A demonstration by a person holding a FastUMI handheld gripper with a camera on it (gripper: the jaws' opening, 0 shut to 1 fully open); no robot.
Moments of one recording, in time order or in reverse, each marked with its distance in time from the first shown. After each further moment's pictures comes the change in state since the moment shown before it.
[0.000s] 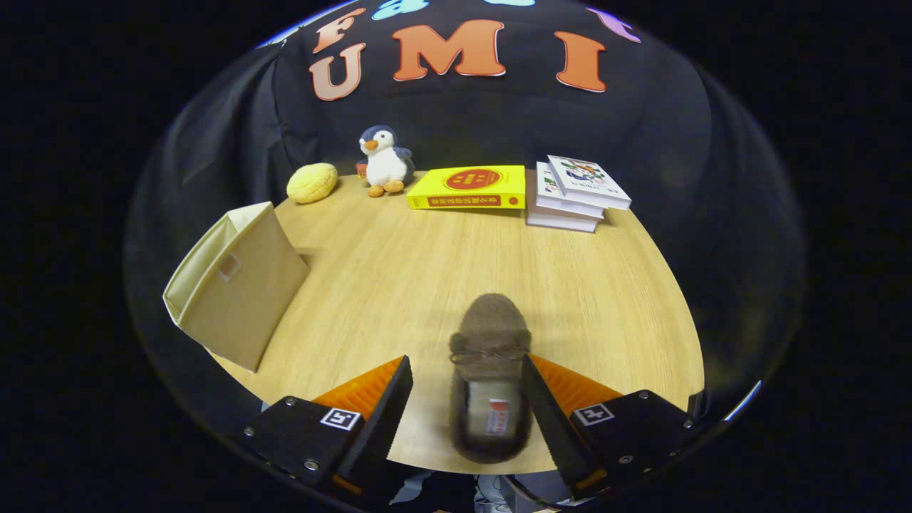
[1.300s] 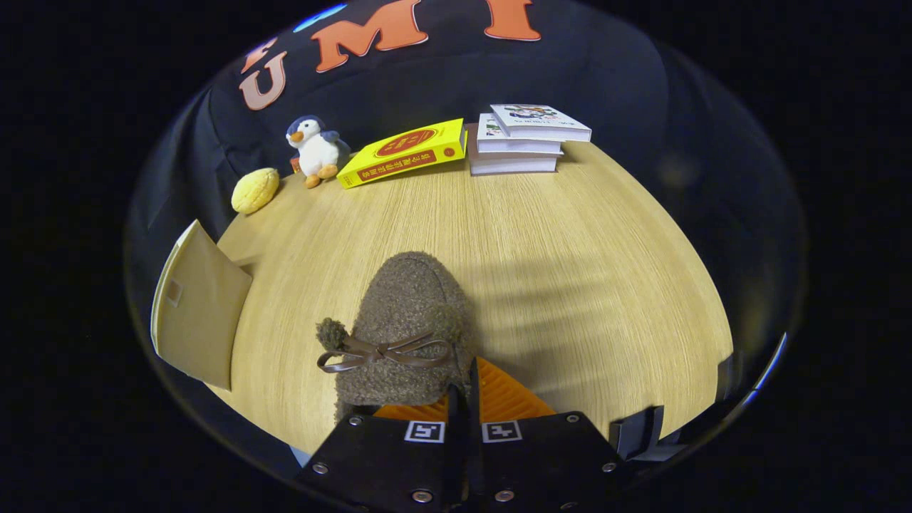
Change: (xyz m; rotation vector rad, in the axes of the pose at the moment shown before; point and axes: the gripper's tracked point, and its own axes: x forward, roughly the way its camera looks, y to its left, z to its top) arm 0.049 -0.030 -0.022 0.215 0.100 -0.024
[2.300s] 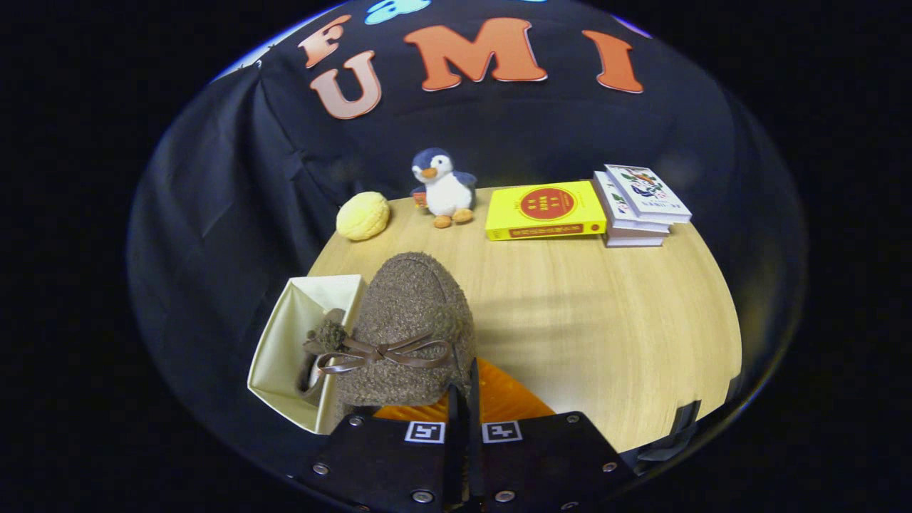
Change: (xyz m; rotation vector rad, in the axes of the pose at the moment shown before) arm -0.108 0.252 0.088 -0.111 -0.034 0.207
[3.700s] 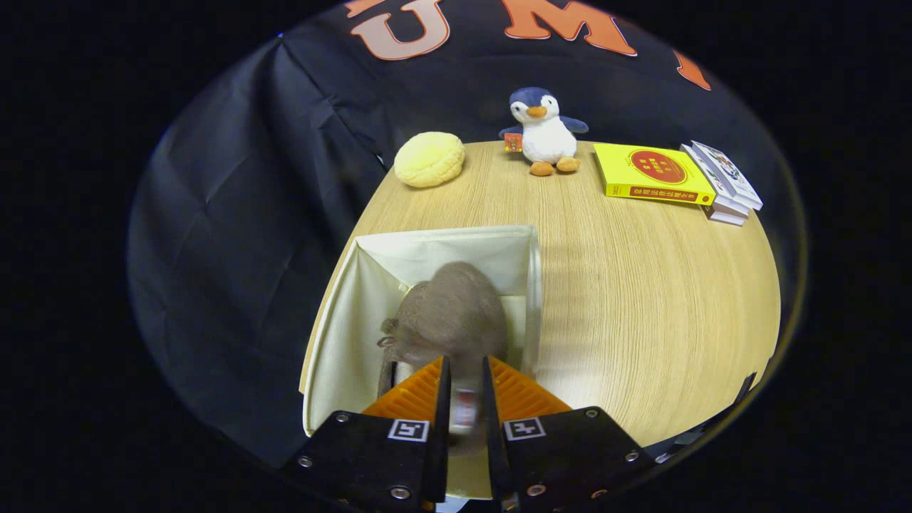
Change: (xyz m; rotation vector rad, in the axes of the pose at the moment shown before) arm 0.092 0.176 -0.038 -0.017 0.174 0.043
